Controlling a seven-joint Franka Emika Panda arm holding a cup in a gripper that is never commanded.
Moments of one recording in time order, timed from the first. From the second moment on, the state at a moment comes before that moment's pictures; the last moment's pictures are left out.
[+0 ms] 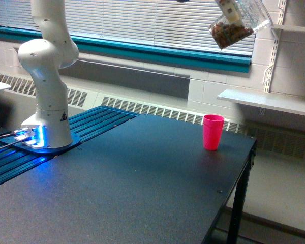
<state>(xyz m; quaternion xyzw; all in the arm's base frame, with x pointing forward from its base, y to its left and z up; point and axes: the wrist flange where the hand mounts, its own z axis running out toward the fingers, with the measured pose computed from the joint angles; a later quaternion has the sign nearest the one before) 0.597 -0.080 0.577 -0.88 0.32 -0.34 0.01</state>
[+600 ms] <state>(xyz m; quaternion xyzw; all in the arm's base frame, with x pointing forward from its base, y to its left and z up) 0.601 -0.047 0.548 -0.91 0.29 -0.31 -0.03</state>
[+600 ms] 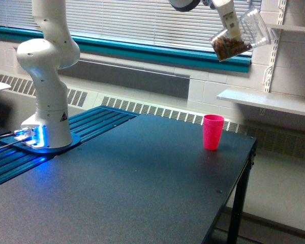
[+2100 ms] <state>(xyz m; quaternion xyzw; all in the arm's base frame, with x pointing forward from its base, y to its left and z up) 0.485 0.087 0.541 -0.92 0.23 -0.31 -0.07</state>
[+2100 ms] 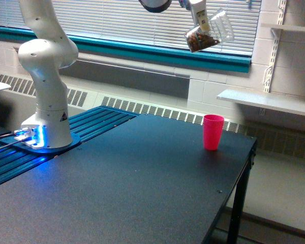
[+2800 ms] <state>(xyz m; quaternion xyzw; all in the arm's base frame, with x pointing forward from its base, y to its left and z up) 0.455 0.152 0.505 -0.93 0.19 -0.30 -0.07</state>
